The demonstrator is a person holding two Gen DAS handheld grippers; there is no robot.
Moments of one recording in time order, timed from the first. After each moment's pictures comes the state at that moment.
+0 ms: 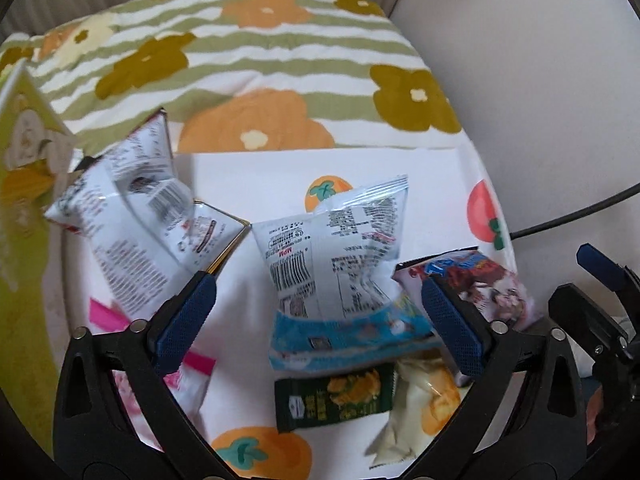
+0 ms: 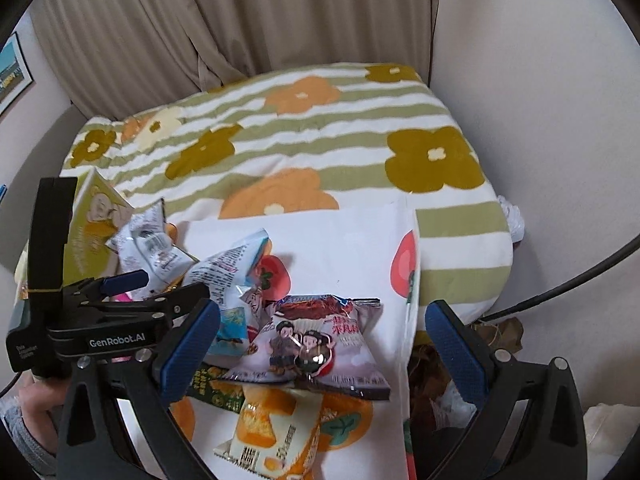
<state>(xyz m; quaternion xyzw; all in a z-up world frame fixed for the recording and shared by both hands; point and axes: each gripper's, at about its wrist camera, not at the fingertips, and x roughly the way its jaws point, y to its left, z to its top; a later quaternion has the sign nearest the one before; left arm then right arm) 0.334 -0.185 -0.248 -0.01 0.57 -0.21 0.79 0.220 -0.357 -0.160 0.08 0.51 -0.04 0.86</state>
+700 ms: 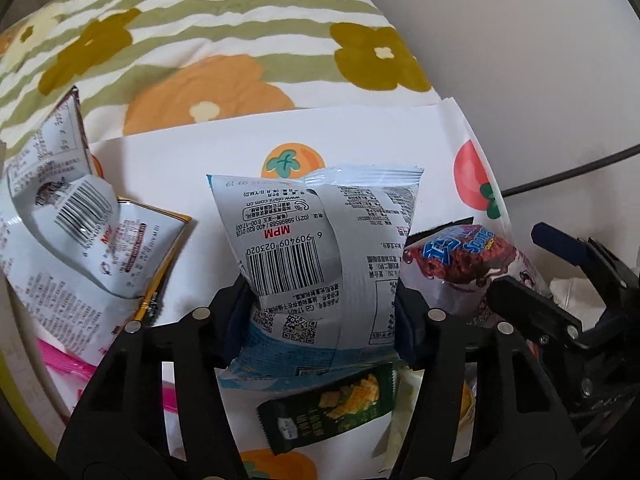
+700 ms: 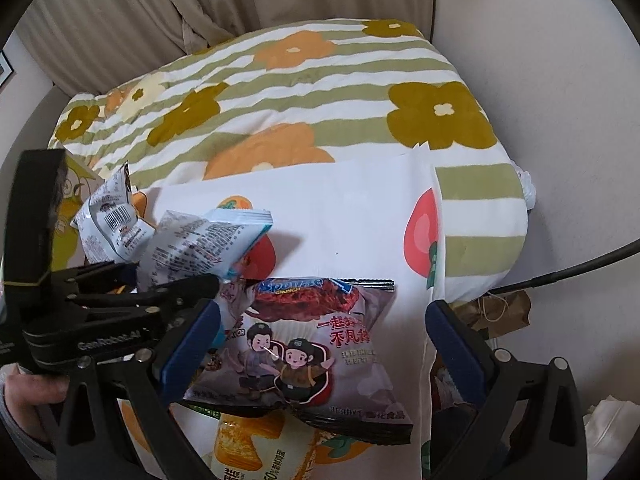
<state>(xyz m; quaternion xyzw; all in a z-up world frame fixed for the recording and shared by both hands) 0.349 -0.200 -0.278 0.01 0.61 -0.28 0.74 0.244 -0.359 -0.211 0.08 0.57 -0.04 0.82</state>
